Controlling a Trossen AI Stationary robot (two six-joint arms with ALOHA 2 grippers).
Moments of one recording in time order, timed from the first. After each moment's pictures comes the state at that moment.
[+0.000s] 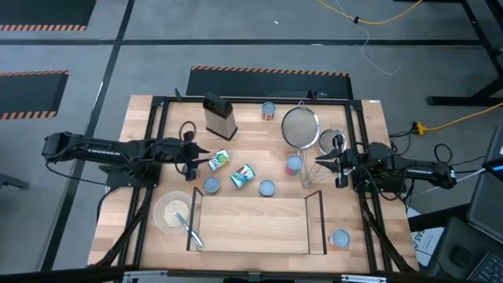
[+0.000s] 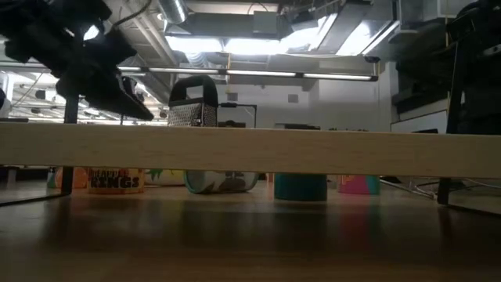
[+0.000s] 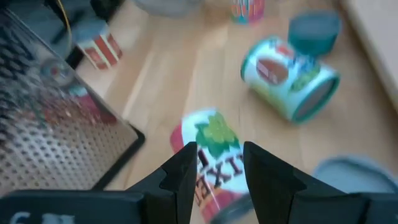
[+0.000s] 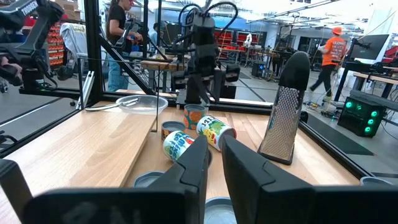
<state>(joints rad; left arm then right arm) 0.07 0.76 0.30 -0.10 -0.17 0.12 -0.09 0.00 0.01 0.04 -0.11 -0.09</state>
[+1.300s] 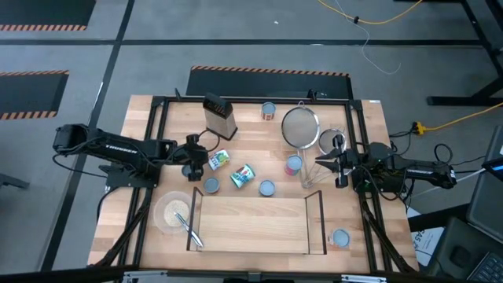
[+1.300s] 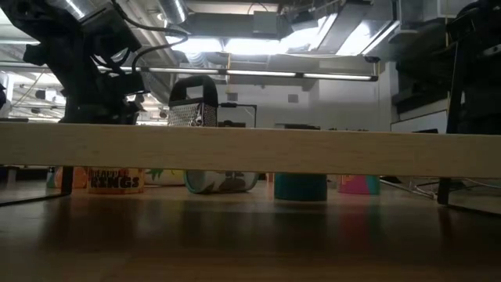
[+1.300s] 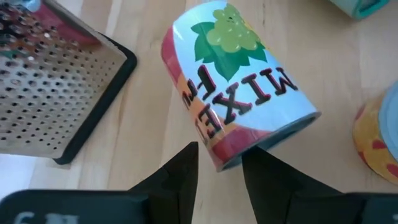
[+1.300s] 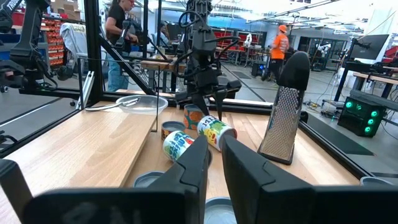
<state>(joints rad) 0.07 1.06 0.37 -0.19 -0.28 0.11 -0.09 0.00 0.01 0.04 -0.11 -0.09</state>
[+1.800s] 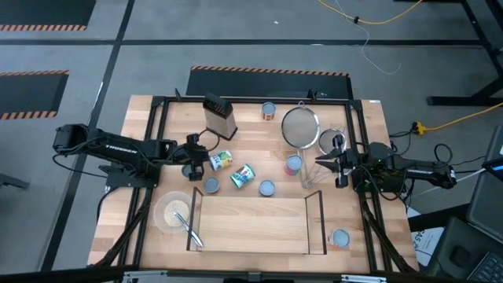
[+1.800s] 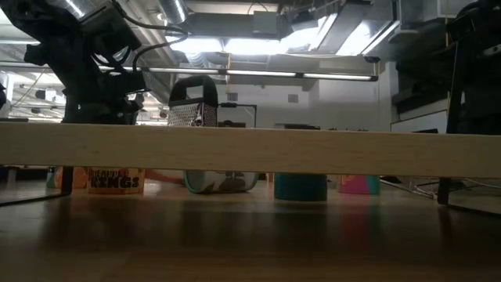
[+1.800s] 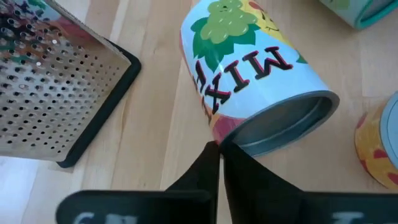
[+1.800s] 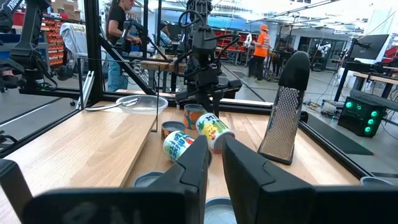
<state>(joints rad) 0.07 1.06 0.37 -0.17 -0.28 0.11 -0.09 0.00 0.01 0.04 -0.11 -0.09</state>
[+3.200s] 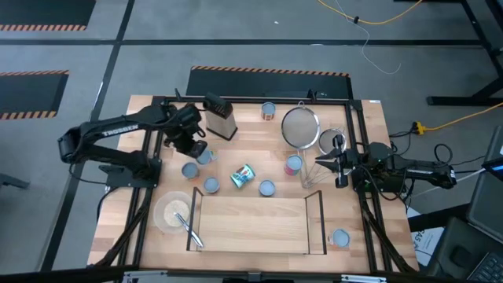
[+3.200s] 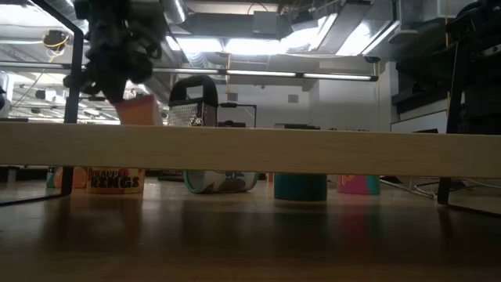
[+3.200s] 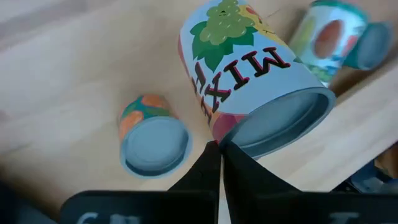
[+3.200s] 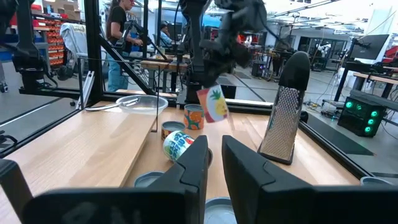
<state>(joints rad) 0.49 1.18 0.90 -1.04 0.41 -0.76 -0.09 0.00 0.01 0.04 -0.11 -0.09</state>
